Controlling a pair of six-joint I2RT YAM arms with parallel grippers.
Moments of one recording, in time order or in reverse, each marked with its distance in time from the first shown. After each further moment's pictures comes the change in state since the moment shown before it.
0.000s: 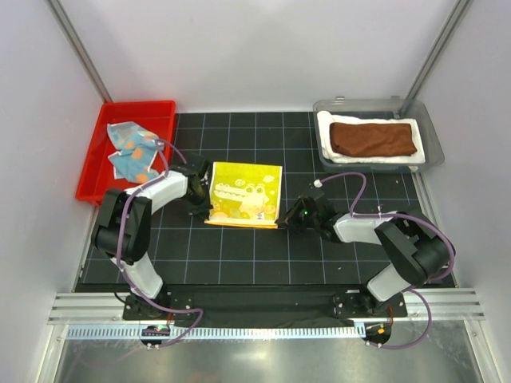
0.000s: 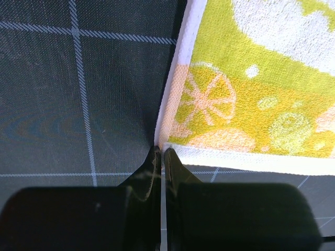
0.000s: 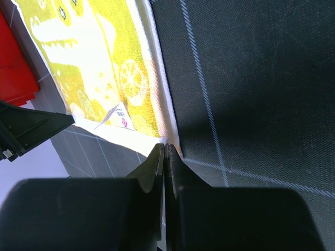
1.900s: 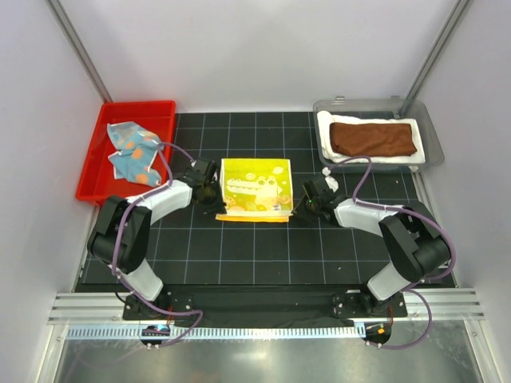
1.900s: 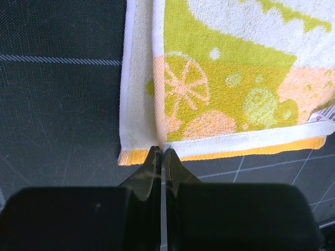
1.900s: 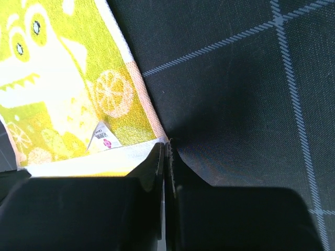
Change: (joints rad) left arm -0.090 -0.071 -0.100 0.270 0.079 -0.153; right arm -0.081 0.019 0.170 -0.319 0.215 -0.153
